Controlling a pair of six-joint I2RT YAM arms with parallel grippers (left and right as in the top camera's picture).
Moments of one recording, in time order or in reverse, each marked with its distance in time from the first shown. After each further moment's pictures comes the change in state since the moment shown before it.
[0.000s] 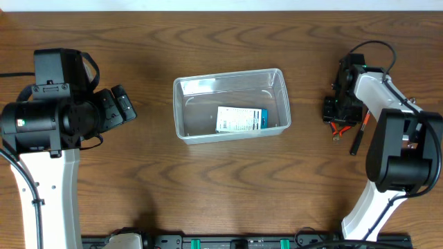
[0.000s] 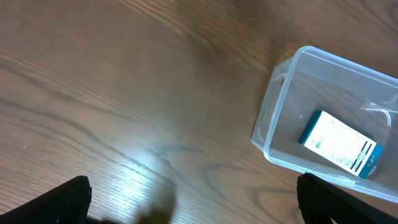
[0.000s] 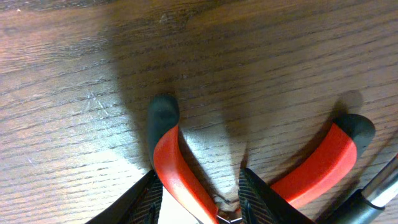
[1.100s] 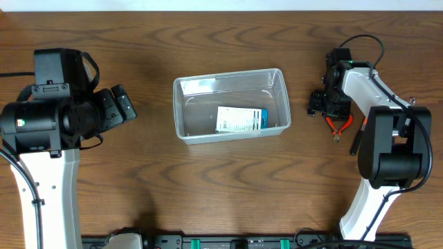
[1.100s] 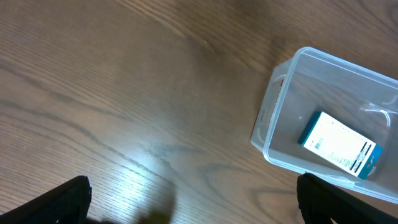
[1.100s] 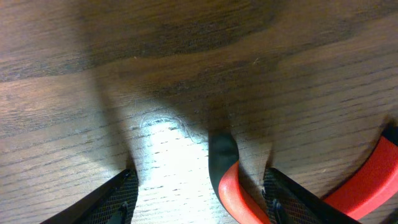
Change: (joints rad) left arm 0.000 0.000 0.000 0.004 0.000 0.000; right arm 0.076 0.035 0.065 0.003 -0.018 0.104
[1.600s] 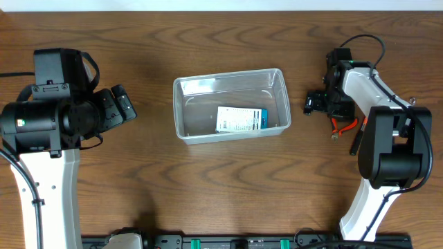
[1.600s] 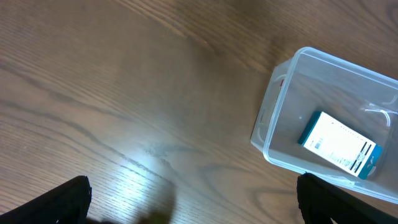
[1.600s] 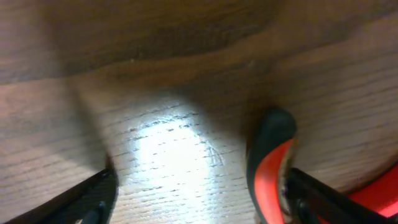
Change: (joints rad) left arm 0.000 0.000 0.000 0.000 0.000 0.000; right arm 0.000 0.000 0.001 0.003 0.001 -0.003
